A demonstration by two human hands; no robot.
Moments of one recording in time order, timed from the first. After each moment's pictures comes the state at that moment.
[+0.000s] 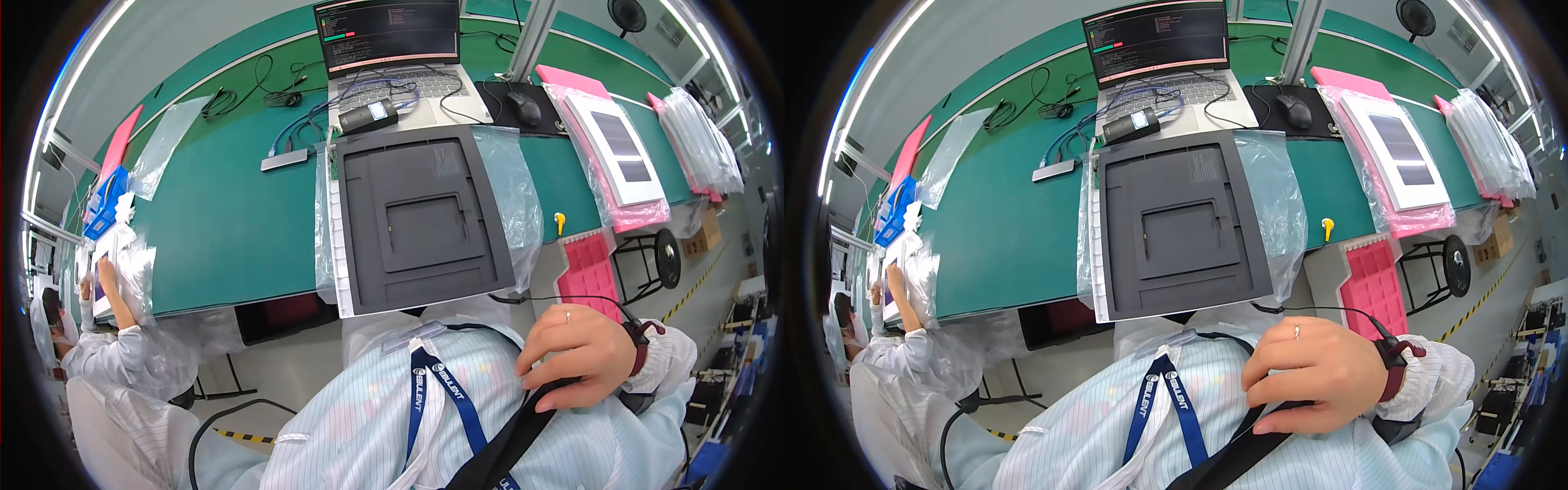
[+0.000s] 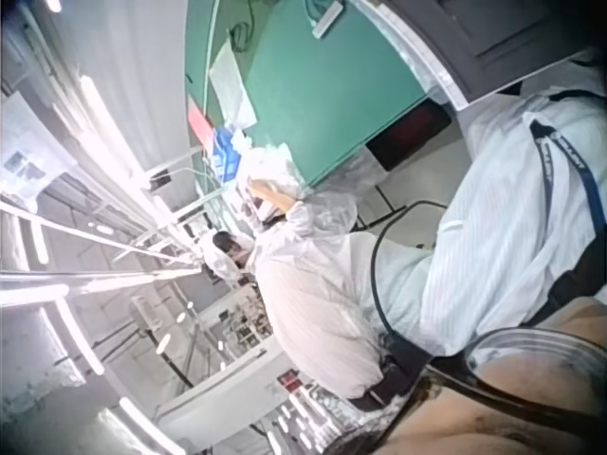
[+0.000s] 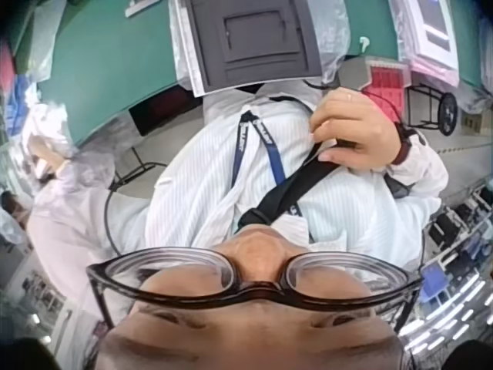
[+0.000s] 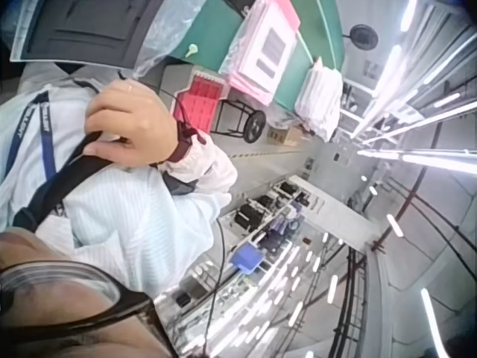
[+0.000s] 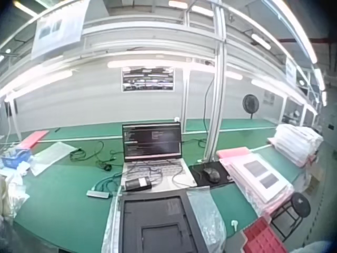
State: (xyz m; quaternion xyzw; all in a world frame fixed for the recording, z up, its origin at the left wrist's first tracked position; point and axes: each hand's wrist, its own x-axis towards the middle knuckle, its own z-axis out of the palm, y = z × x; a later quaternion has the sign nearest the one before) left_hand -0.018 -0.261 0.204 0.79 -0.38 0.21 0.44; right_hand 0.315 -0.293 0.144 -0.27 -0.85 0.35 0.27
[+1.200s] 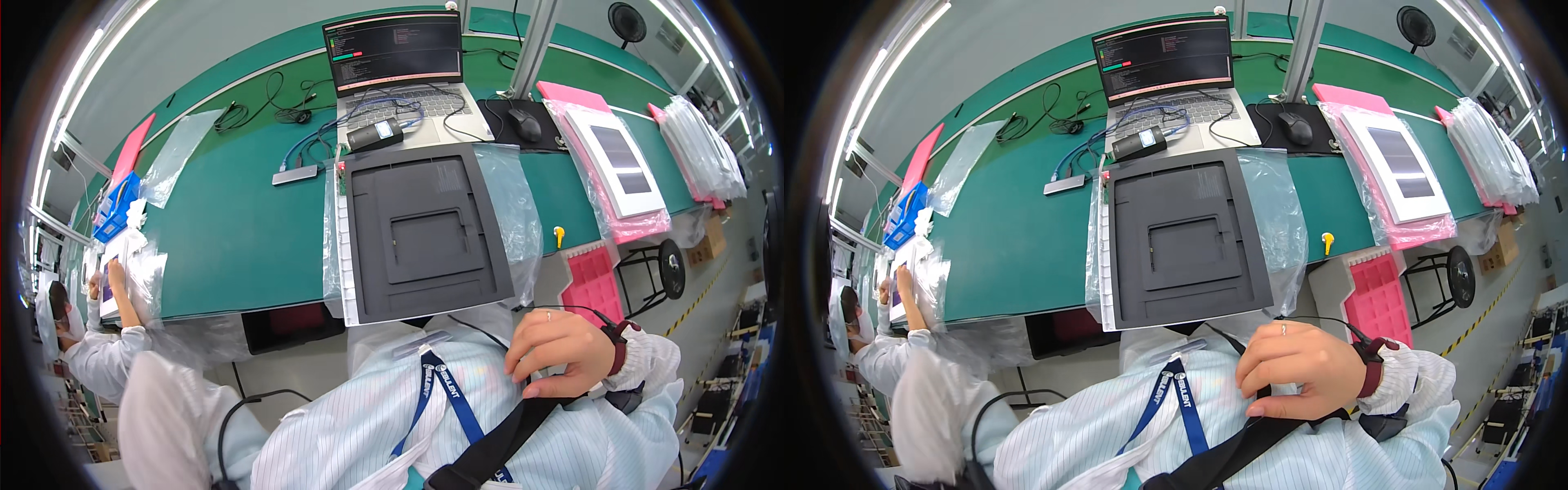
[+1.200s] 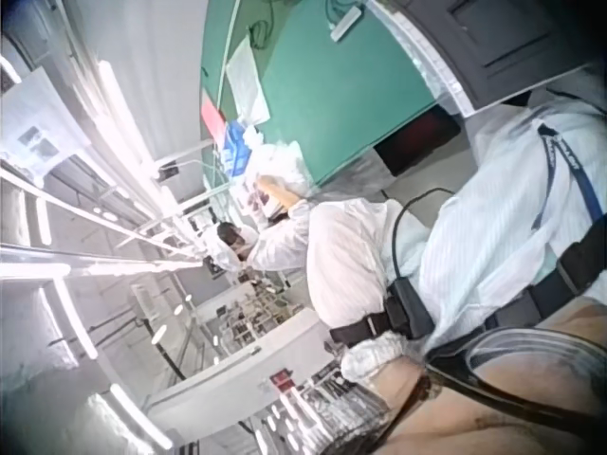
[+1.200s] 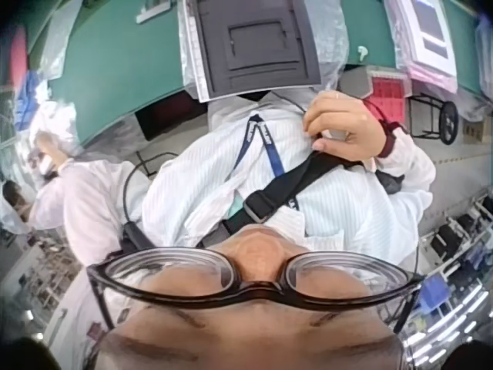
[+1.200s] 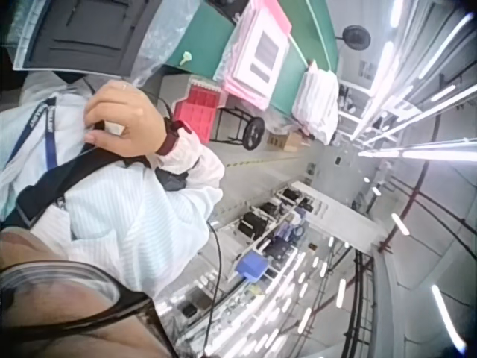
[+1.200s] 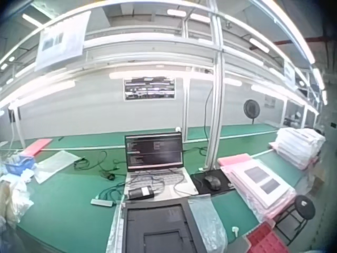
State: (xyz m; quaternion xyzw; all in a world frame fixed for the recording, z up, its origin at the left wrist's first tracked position) left_hand -0.023 -0.267 0.222 0.80 -0.44 0.16 0.37; right_hand 0.319 -0.292 0.123 -0.27 -0.82 0.40 0.30
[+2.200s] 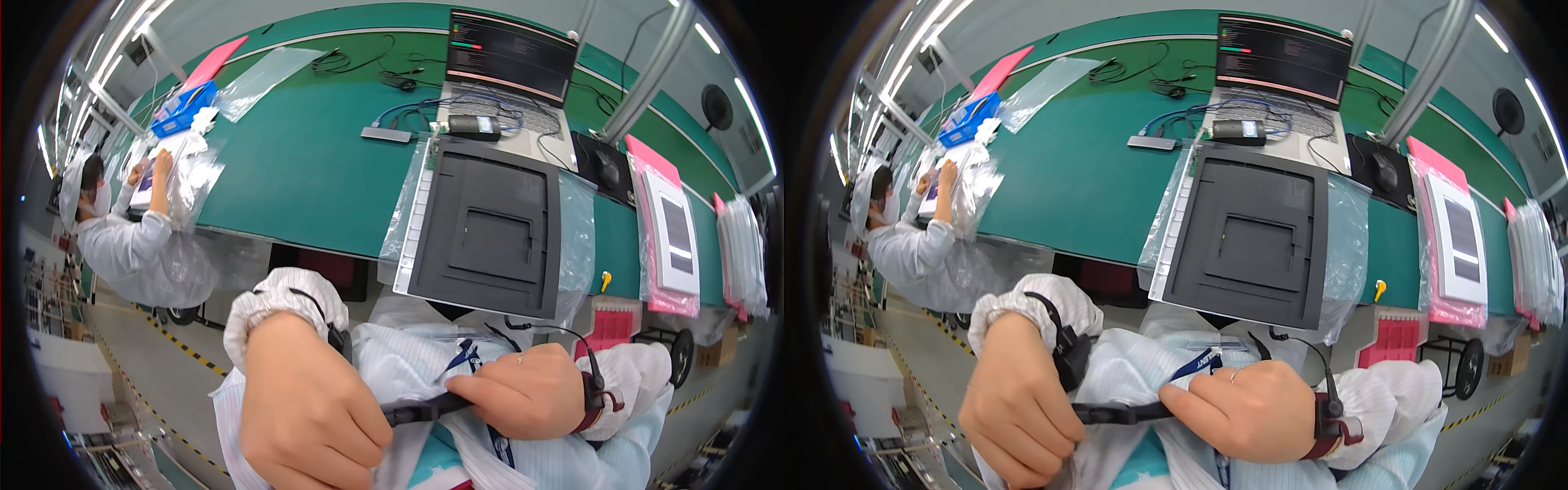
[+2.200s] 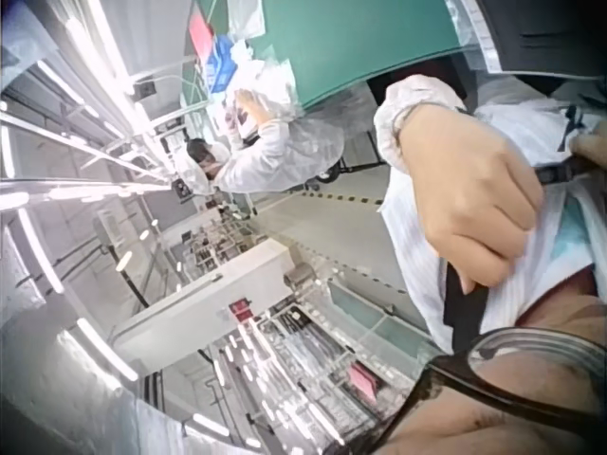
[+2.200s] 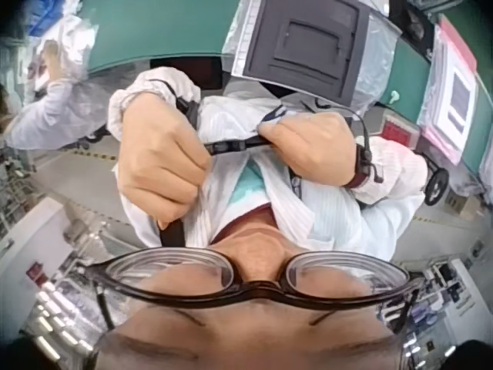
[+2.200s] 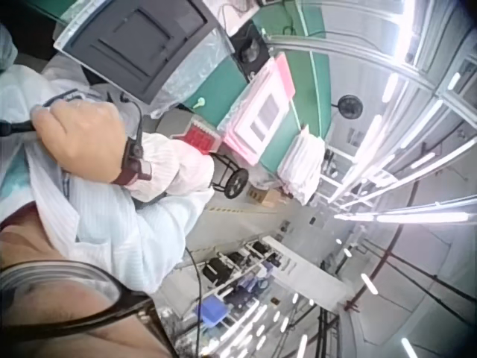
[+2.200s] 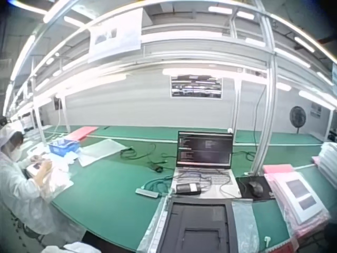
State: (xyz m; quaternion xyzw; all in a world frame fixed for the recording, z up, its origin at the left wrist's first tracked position) left_hand 0.008 -0.229 0.185 0.79 -0.38 0.33 0.36; right_hand 0.228 -0.283 0.143 -0.23 -0.92 0.17 0.26
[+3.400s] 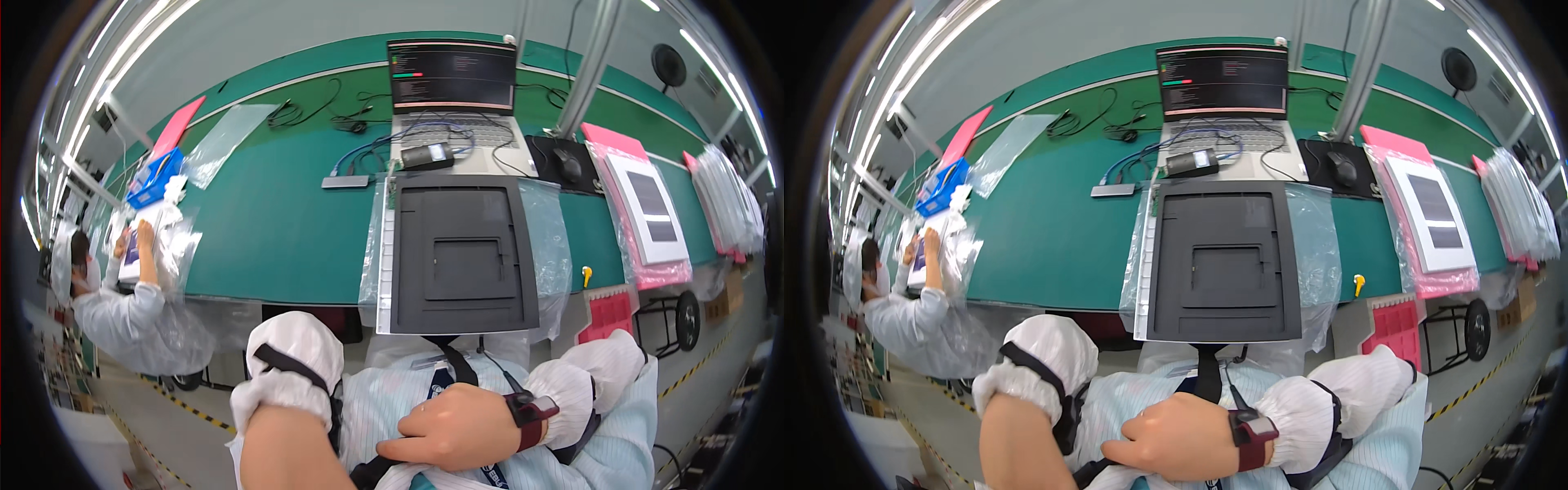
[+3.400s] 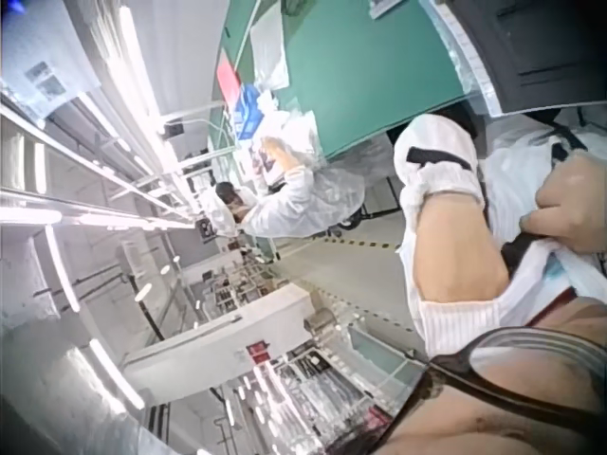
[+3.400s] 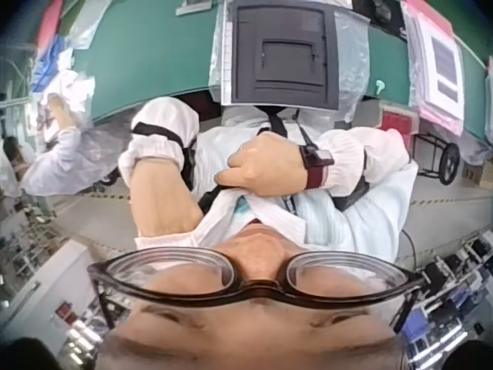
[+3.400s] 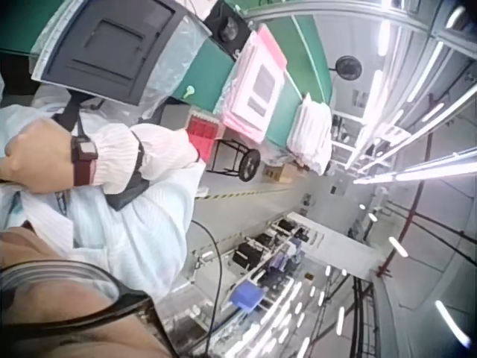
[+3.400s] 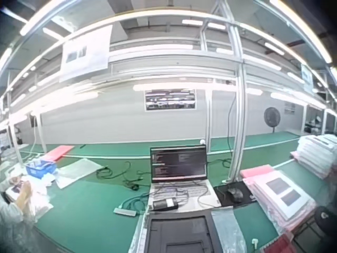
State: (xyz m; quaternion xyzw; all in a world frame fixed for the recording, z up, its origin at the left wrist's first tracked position) left_hand 0.023 -0.237 0.191 0.63 -0.56 0.07 0.54; right_hand 0.192 -0.281 0.129 -0.12 -0.91 0.34 0.19
